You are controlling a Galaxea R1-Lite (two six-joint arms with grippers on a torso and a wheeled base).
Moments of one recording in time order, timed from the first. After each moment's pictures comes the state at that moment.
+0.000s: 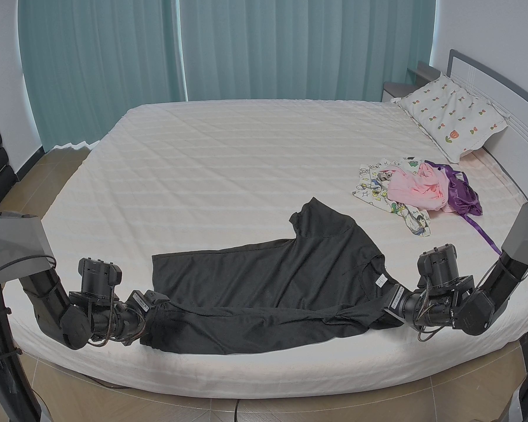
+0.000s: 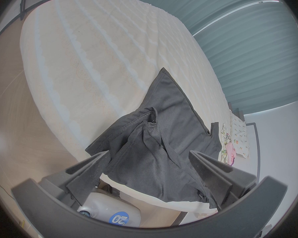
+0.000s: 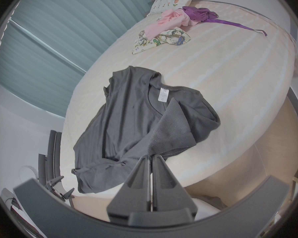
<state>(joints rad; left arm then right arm) -0.13 2.11 -0.46 -0.84 -0.15 -1.01 0.34 2.05 -0.54 -0.72 -0.02 0.84</state>
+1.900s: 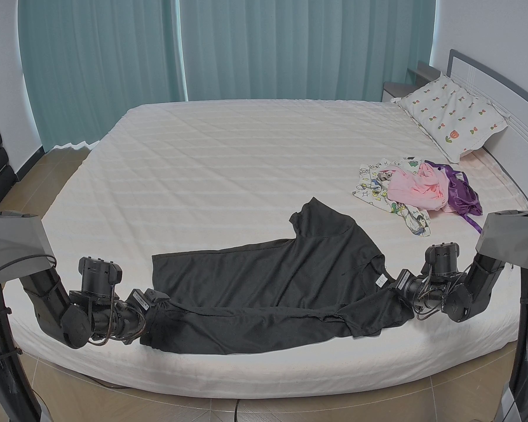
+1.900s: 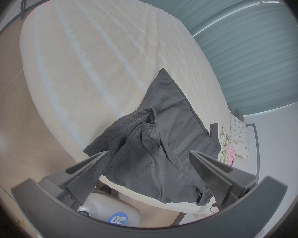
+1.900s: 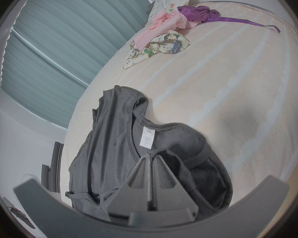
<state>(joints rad) -0.13 2.11 -0.47 -0.84 -0.15 -1.02 0.11 2.37 -0.73 -0.97 0.11 0.73</state>
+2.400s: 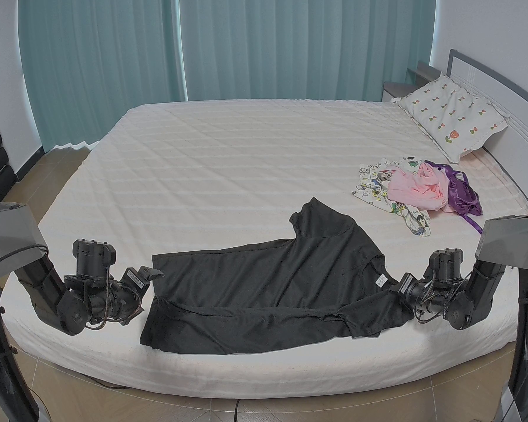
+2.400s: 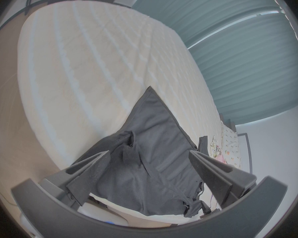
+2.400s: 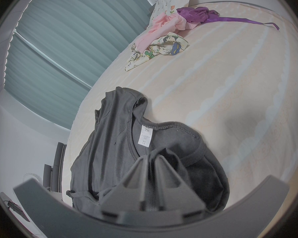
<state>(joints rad) -0.10 2.08 -0.55 -0.83 -0.12 -1.05 0.10 2.39 -0.66 -1.10 0.14 0.73</state>
